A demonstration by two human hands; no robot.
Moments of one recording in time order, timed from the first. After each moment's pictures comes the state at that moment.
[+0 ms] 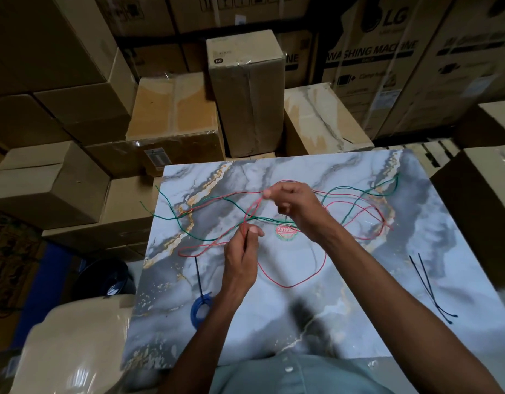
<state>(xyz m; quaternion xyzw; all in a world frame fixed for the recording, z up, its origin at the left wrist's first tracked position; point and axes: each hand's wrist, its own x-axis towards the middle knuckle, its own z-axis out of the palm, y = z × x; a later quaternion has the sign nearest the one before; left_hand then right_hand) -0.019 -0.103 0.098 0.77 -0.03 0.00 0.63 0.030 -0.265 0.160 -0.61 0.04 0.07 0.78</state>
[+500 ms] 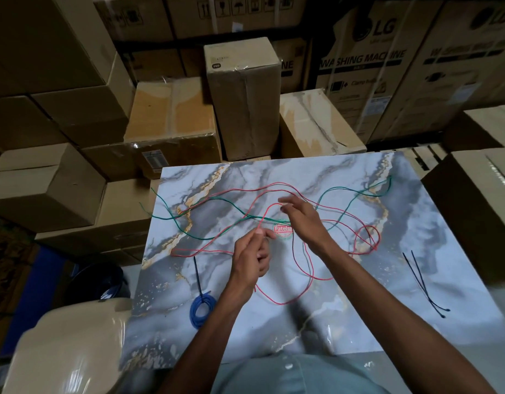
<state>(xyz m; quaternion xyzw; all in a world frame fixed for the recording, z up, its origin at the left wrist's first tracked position) -0.034 -0.109 0.127 0.59 0.04 -0.20 0.78 0.009 -0.271 0.108 -0.79 0.19 0.00 0.59</state>
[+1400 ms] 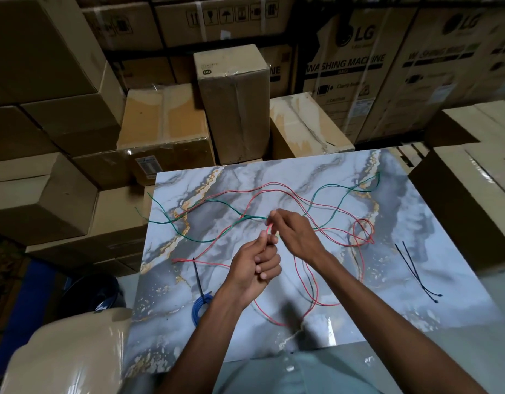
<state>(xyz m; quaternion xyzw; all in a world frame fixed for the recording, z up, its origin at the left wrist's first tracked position) -0.047 -0.096 0.135 0.33 0.06 -0.40 0.86 -0.029 -0.249 0.113 -0.88 0.09 -0.02 0.48</state>
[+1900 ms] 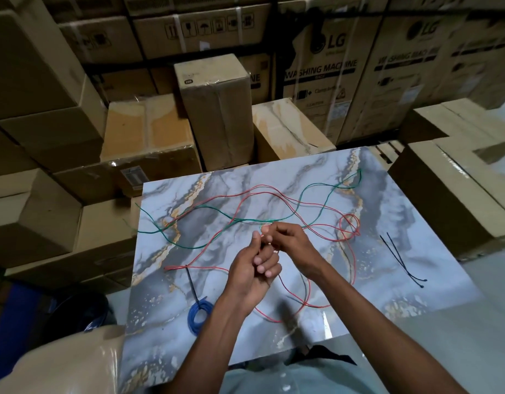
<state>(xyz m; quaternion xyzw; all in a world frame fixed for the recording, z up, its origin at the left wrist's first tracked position) -0.064 -0.105 0.143 0.30 0.10 -0.38 0.87 -0.067 -0.238 0.121 -0.68 0.11 0.01 0.73</state>
